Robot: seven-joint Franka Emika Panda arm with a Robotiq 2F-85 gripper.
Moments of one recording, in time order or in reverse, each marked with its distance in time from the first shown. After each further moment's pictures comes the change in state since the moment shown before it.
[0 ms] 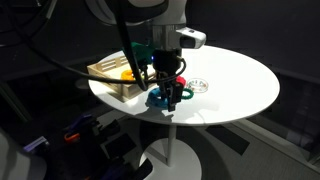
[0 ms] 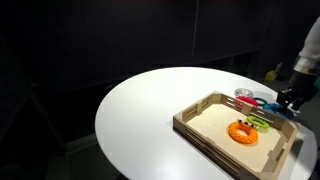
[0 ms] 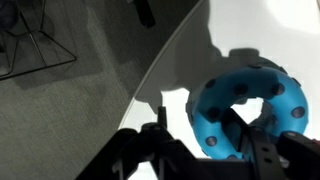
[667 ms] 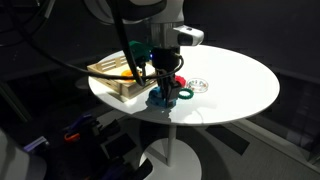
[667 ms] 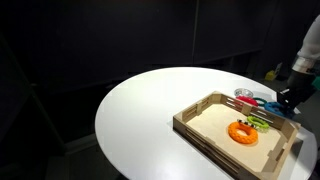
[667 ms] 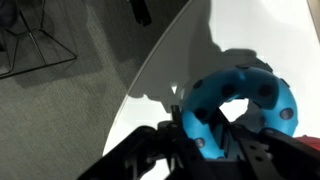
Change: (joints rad) arm 0.020 -0.008 0.000 0.001 -0.012 0.000 0.035
